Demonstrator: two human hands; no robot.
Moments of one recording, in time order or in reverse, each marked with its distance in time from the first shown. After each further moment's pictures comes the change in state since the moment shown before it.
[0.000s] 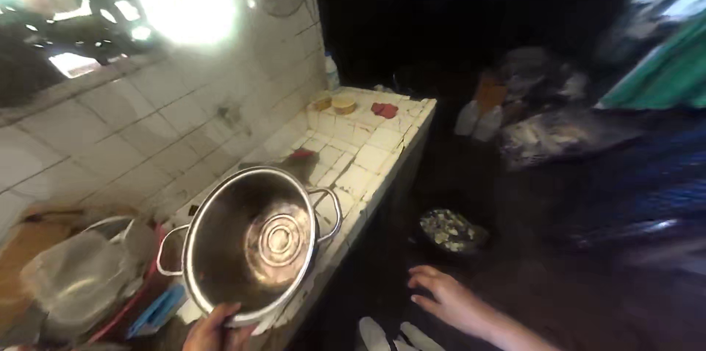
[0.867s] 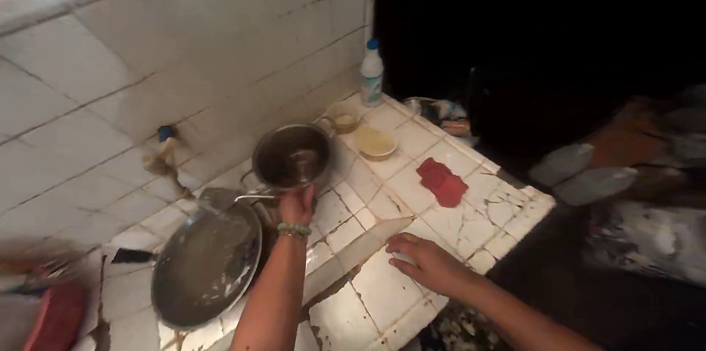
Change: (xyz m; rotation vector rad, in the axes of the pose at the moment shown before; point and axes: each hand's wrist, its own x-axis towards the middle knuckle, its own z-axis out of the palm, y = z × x) left_hand 0.454 -0.071 0.378 -0.352 0.275 -0.014; right_hand 0.391 0.062 -0.270 -0.070 -0.259 -0.305
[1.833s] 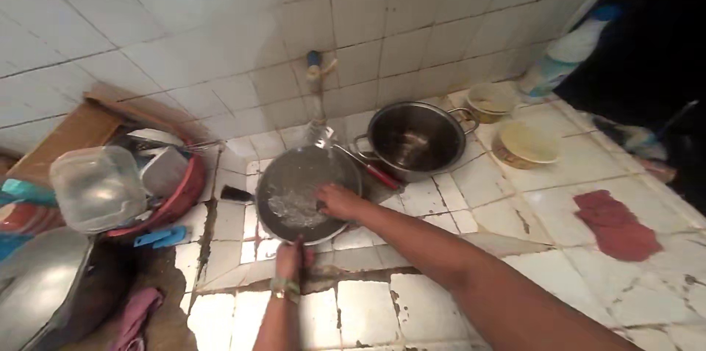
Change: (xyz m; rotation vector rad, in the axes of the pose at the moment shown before) left_hand -0.084 0.065 -0.295 0.701 0.483 -0.073; right_hand 0.251 -0.188 0.200 -0.385 -0.485 -0.439
